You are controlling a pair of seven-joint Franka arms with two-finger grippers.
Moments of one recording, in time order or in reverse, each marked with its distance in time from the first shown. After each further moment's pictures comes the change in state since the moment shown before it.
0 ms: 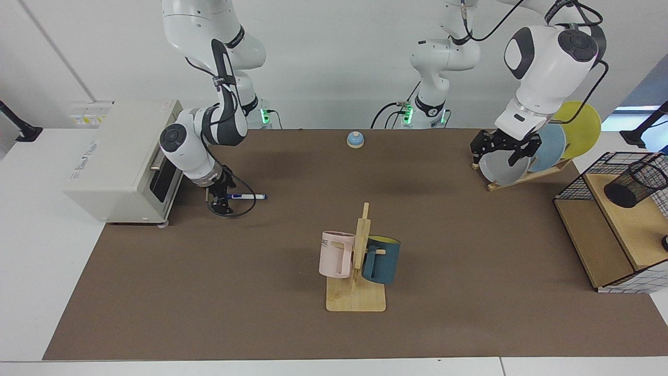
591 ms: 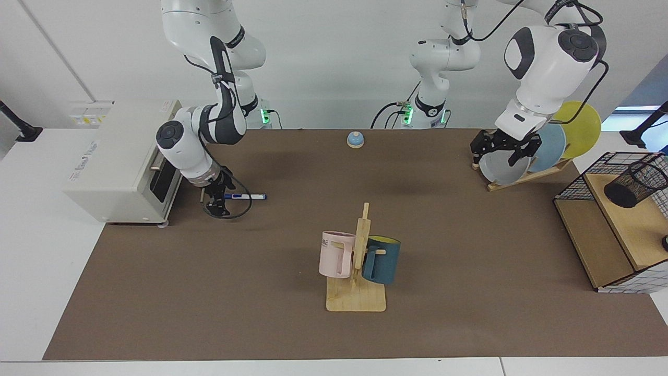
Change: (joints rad) left arm 0.000 0.000 0.000 0.000 0.000 0.000 0.000; right arm 0.001 0.000 0.001 0.027 0.000 0.000 0.076
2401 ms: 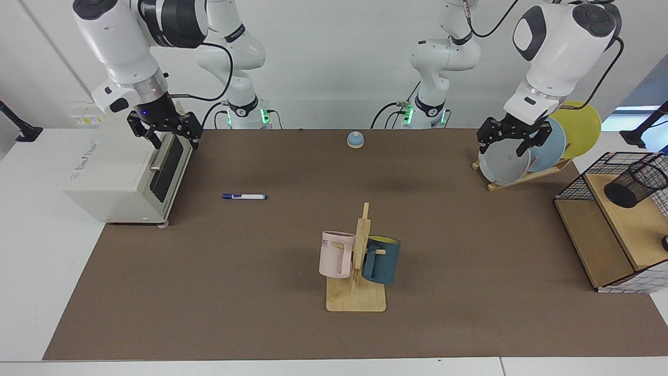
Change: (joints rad) left arm 0.000 0.000 -0.001 0.105 -0.001 -0.088 0.000; right arm -0.036 -0.227 -0.006 0.426 -0.177 -0.529 -1.403
